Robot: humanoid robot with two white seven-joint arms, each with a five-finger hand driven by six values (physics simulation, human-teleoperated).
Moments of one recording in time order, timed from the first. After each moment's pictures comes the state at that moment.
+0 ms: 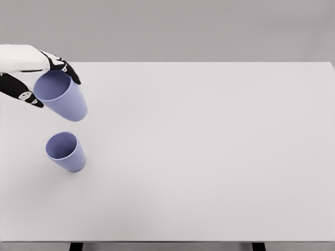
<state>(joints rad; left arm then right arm) -1.41 1.29 -1.33 -1.76 0.31 -0.31 -0.61 0.00 0.00 -0.06 0.05 -0.05 -0.07 0.10</state>
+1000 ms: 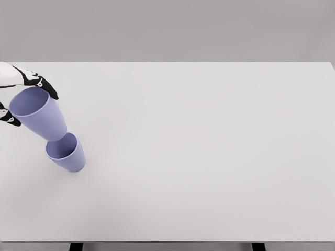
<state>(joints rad) -1.35 1.42 -1.34 -1.77 0.39 -0.41 -0.61 0.00 0.00 -0.06 0.05 -0.06 -0.07 0.10</state>
